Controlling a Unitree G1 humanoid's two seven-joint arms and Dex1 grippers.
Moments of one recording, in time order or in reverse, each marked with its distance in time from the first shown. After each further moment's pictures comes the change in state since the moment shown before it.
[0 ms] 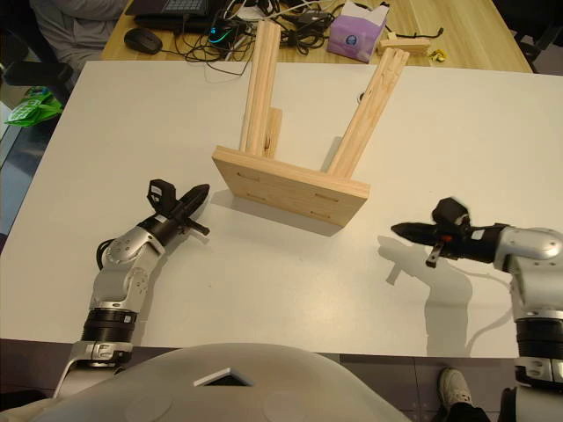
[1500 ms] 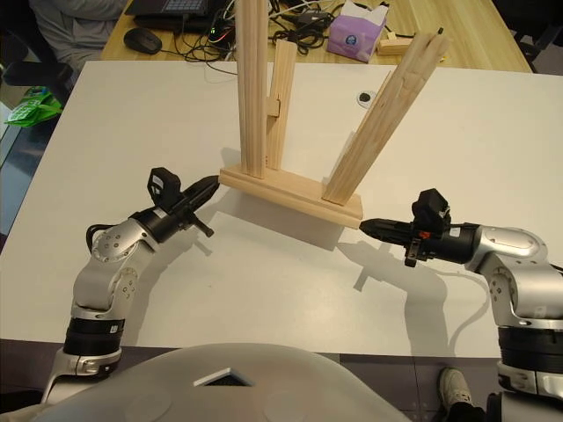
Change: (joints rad) left arm 0.051 0.045 -0.022 -0.397 -0.083 0.213 -0.024; right arm 0.030 0.089 -0.103 -0.360 0.363 0.438 0.004
